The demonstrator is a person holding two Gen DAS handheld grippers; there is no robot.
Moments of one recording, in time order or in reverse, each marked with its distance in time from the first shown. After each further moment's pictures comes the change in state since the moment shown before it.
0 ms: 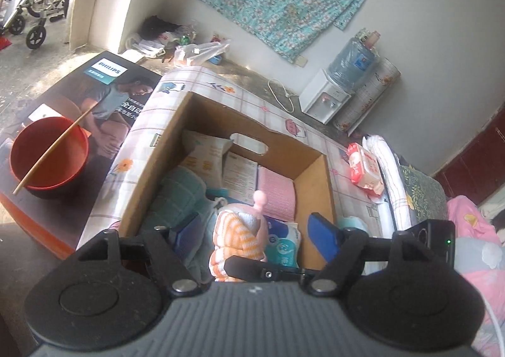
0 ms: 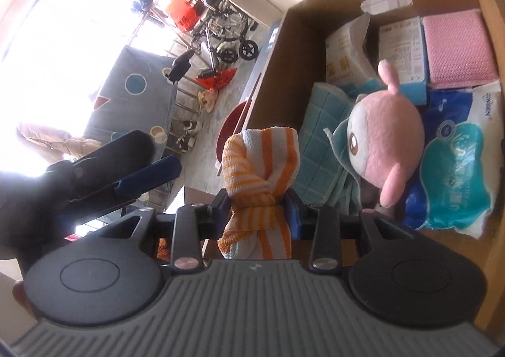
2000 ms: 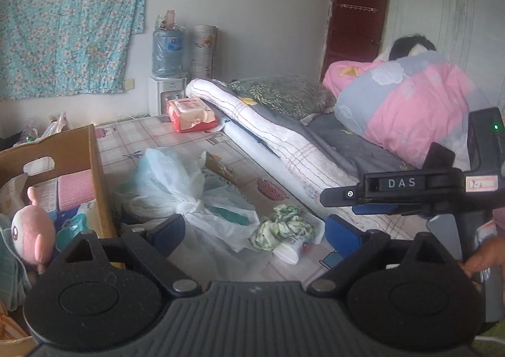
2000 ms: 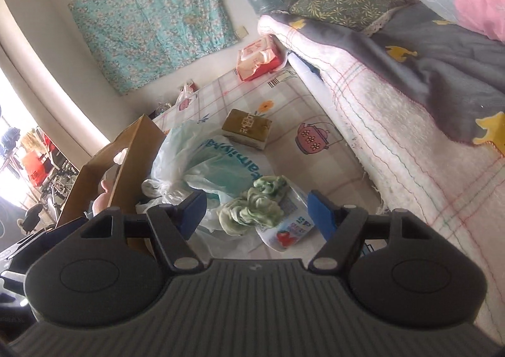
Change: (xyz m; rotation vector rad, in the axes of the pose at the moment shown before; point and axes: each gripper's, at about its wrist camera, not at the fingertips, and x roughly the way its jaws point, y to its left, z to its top) left arm 0.051 -0.215 -0.234 0.779 -0.038 -0.323; right arm -0.298 -0.170 -0.213 0.170 -0.722 -0.622
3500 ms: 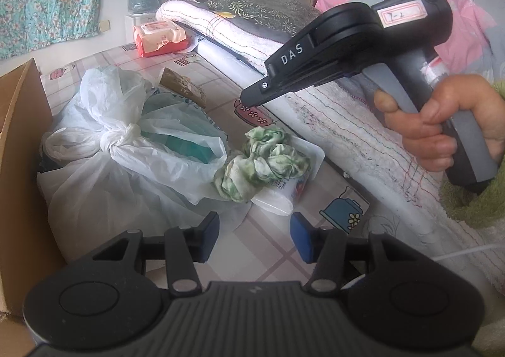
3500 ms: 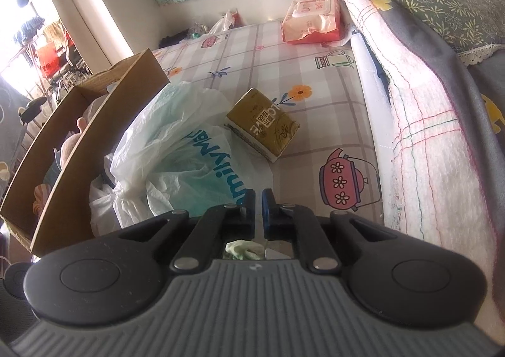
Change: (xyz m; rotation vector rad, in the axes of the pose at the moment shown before) left arm 0.095 -0.015 -0.026 -0.002 0.253 -0.036; right arm 0.121 0.019 0.083 -0.336 0.251 0.073
